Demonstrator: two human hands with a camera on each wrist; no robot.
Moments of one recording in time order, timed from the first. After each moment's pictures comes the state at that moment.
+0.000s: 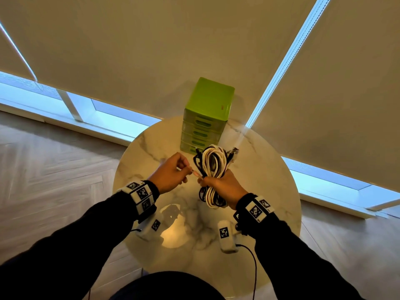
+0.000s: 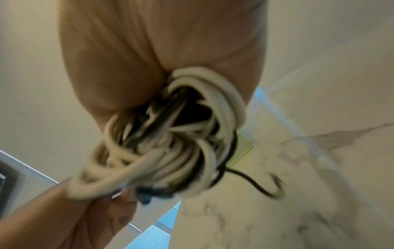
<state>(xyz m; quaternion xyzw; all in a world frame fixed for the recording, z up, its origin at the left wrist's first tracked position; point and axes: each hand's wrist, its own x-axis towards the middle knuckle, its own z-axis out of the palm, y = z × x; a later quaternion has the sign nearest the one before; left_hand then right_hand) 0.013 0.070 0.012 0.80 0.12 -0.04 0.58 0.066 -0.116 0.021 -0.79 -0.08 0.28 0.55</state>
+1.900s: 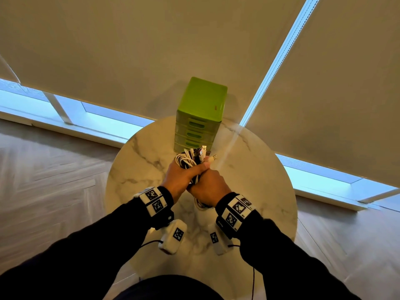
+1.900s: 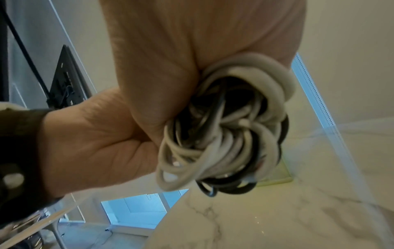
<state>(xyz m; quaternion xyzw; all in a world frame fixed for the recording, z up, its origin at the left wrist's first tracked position) 0.034 0.022 0.012 0.60 0.15 0.05 0.78 0.068 -0.082 0.017 -0.93 -0.18 0.20 0.23</state>
